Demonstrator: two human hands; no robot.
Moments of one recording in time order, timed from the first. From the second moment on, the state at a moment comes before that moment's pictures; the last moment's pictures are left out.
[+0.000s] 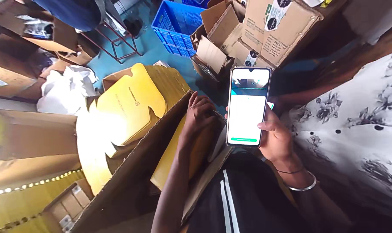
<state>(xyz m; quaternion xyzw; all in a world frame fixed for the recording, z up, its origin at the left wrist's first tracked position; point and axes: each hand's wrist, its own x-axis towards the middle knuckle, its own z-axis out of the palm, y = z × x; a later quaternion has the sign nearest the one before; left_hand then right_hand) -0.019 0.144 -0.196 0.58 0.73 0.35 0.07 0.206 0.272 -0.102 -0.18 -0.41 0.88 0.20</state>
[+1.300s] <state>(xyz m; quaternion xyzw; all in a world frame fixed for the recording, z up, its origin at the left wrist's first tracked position) -0.020 0.143 -0.200 0.58 0.73 0.35 0.07 0.207 0.271 -0.103 -0.12 -0.40 0.89 0.18</state>
